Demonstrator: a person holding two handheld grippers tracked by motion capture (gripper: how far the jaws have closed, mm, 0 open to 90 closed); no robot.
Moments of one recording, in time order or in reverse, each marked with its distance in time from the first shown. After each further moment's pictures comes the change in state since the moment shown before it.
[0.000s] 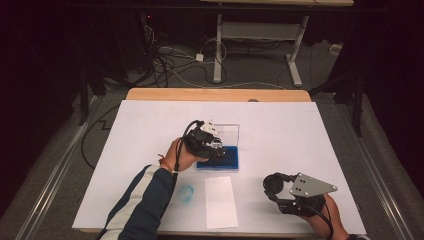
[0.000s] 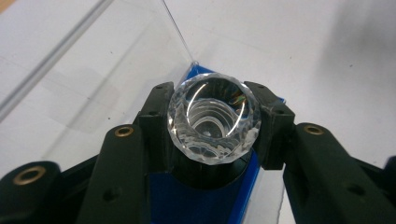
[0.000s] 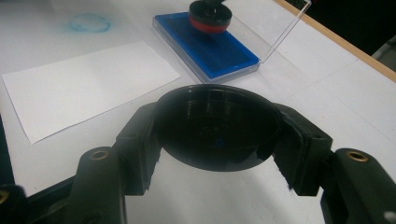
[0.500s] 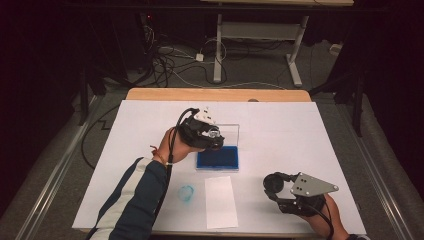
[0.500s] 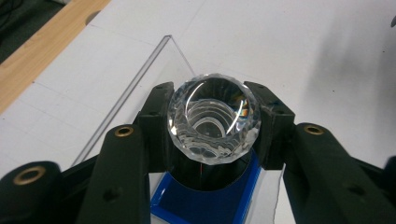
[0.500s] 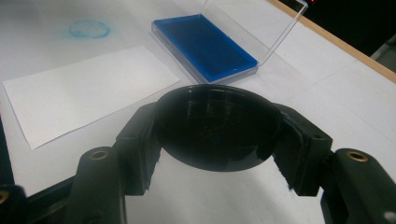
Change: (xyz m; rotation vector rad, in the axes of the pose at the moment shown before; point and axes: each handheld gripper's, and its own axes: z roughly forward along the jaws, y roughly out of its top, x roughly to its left) left arm 0.001 0.024 -0.041 -0.046 0.040 0.042; right arm -0.001 0.000 0.000 -0.015 -0.001 0.017
